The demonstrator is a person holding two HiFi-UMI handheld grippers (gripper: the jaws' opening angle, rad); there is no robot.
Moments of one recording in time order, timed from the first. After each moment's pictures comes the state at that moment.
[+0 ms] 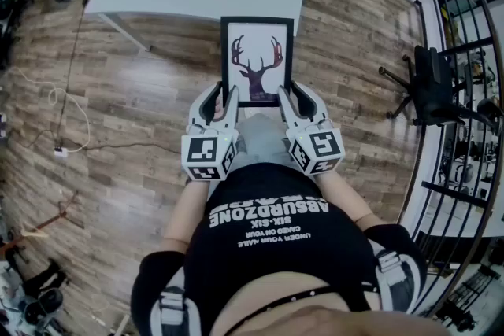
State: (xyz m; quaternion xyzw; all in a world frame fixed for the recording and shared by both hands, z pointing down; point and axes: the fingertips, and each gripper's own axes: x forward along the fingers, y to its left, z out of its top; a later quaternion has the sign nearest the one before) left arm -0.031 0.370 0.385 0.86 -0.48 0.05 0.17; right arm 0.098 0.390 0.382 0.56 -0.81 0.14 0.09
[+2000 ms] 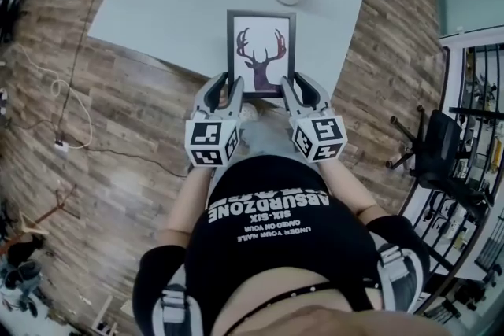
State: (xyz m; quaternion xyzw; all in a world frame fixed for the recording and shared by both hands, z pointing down) left arm -0.052 0.028 0.441 0.82 -0.52 0.08 0.23; right arm 0.077 0.027 0.439 0.50 -0.83 0.18 0.14
